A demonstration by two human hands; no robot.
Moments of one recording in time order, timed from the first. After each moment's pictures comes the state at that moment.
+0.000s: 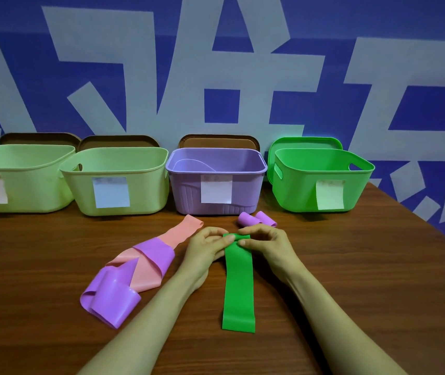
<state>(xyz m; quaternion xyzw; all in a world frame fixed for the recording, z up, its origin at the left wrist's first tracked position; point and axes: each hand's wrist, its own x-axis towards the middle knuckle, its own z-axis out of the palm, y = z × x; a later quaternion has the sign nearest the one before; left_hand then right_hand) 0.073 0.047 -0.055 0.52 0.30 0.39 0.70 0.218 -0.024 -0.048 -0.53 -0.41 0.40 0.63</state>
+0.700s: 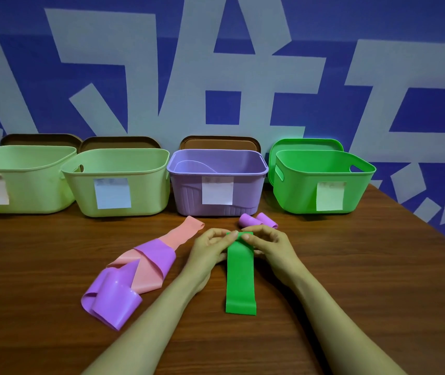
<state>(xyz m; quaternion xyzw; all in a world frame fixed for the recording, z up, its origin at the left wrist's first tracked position) 0.076 0.044 -0.056 0.53 0.29 0.38 0.70 0.219 -0.025 -0.048 -0.54 -0.41 0.40 0.62</state>
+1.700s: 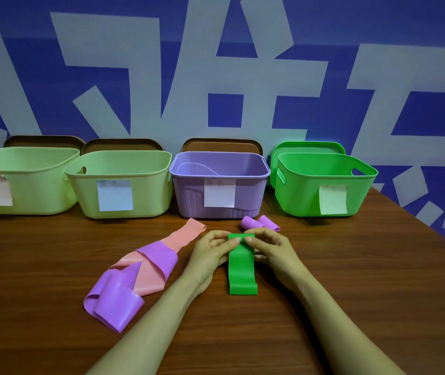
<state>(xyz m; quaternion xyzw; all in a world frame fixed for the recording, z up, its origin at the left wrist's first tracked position) 0.076 0.047 -0.057 0.51 0.29 0.38 0.71 0.219 -0.024 -0.049 -0.53 -0.39 0.43 0.61</state>
